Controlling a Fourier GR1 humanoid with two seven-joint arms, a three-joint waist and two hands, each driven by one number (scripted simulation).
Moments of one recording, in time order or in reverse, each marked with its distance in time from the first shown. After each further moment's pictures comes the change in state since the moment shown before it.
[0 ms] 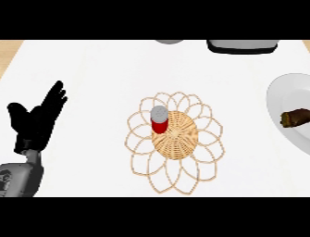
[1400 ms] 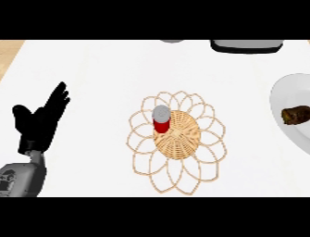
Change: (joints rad) left arm 0.001 -0.019 0.004 0.023 -0.018 -0.015 -0.033; right arm 0.041 -0.198 -0.068 0.144 -0.249 0.346 0.223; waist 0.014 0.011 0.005
